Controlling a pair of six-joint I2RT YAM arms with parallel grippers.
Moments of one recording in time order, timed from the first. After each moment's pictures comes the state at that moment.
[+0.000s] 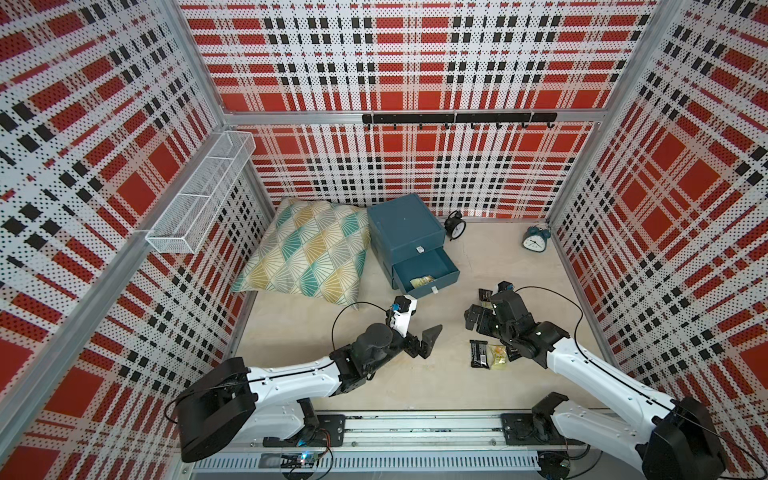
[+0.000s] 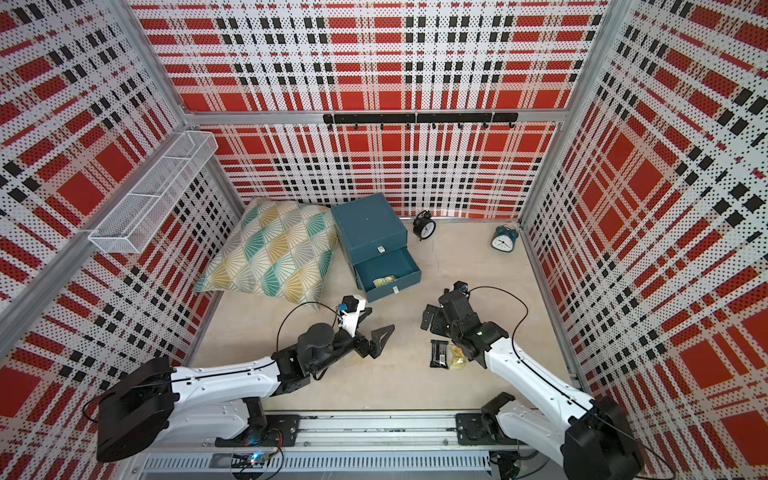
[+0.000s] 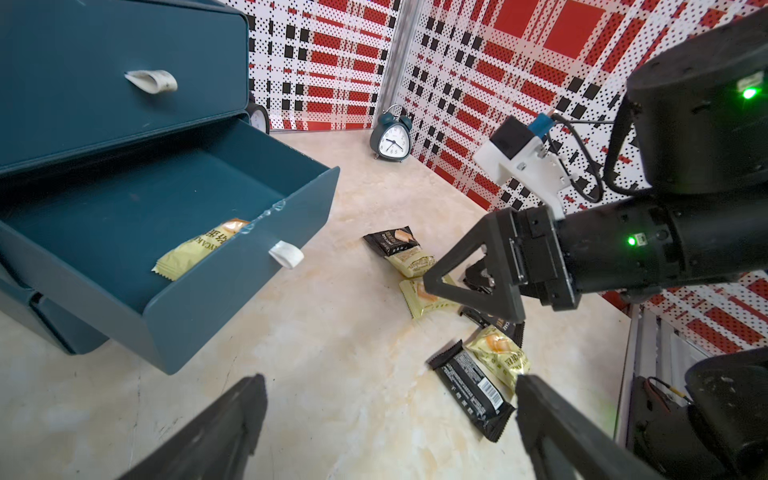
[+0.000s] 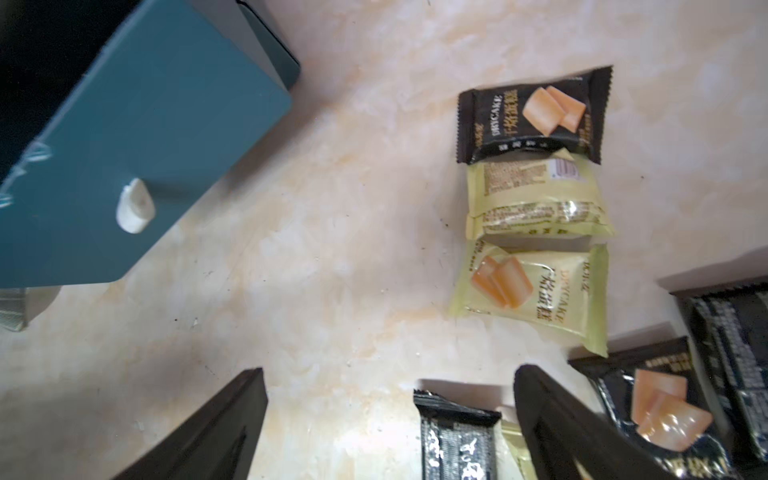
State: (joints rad) left arm -1.02 1.23 0.44 0.59 -0.17 -0.33; right arm 0.51 1.03 0.59 -0.42 0.14 0.72
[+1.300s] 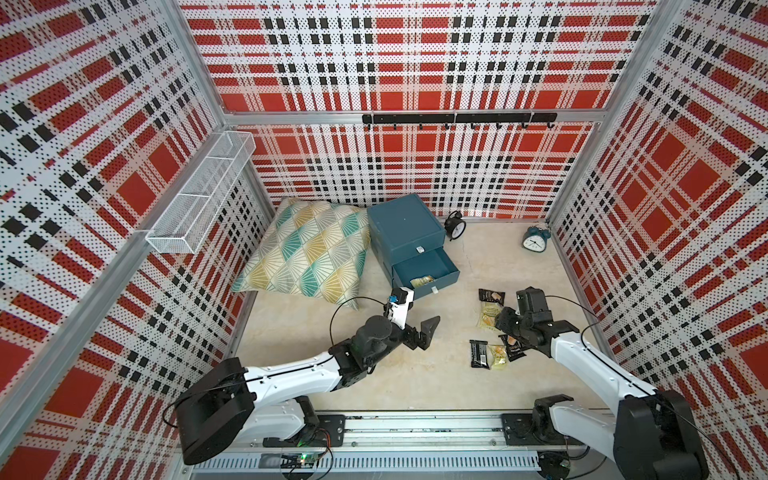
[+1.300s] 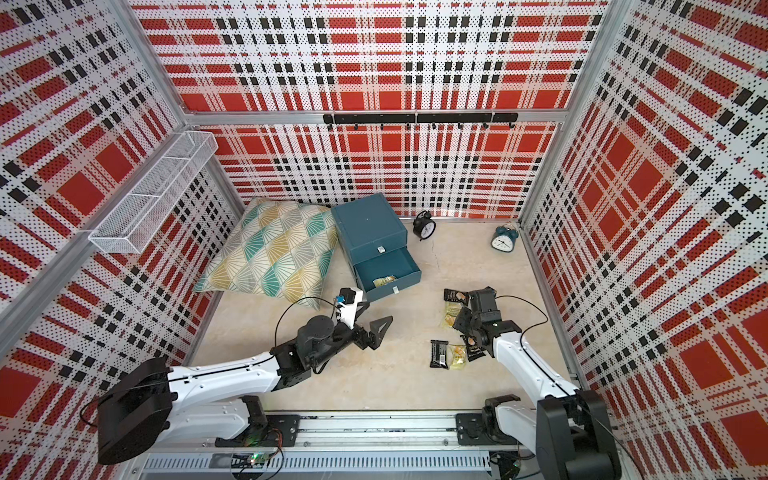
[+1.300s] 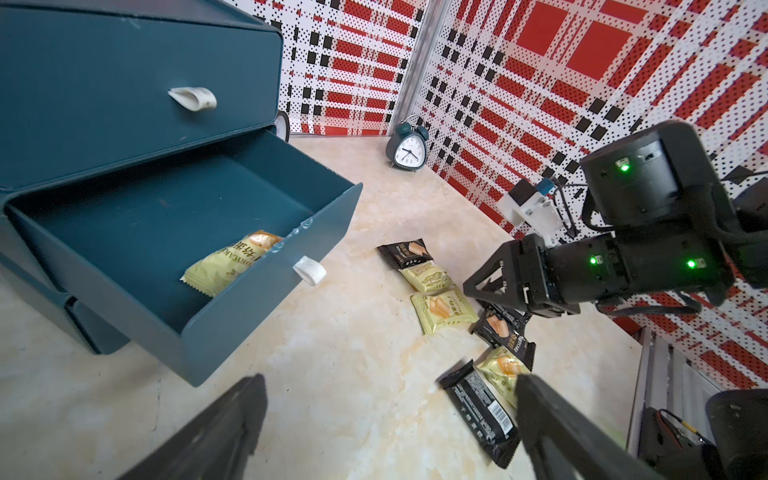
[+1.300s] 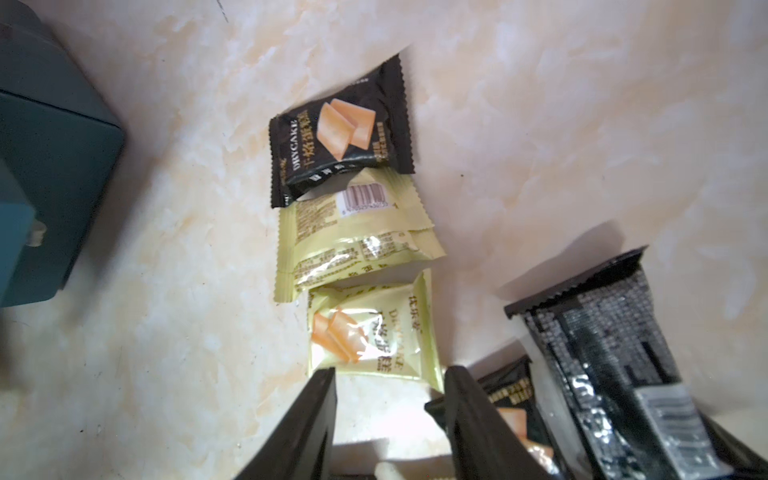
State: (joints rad) left arm -0.97 1.22 0.48 0.54 -0.16 -0.37; right arm 0.14 1.14 0.53 -0.35 -0.02 0.65
